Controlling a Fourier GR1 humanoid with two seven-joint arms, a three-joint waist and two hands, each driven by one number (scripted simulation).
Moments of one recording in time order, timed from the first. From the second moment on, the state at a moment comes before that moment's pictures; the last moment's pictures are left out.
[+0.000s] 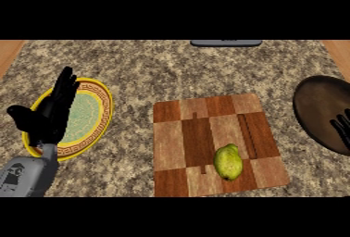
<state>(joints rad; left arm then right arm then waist) -0.23 0.37 -0.09 -1.43 0.22 0.22 0.03 0.17 -0.43 -0.23 -1.62 -0.35 0.43 -0.28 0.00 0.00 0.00</state>
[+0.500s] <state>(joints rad) -0.23 0.32 -0.06 -1.46 0.16 0.20 0.06 0.15 -0.36 -0.19 -1.67 -0.25 0.39 -0.12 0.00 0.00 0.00</state>
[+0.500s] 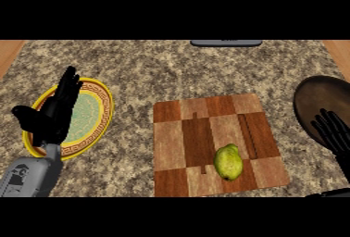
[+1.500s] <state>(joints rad) -0.24 0.24 0.03 -1.44 0.07 0.13 0.06 0.03 -0.25 -0.07 -1.56 0.00 0.42 -0.13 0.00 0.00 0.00</state>
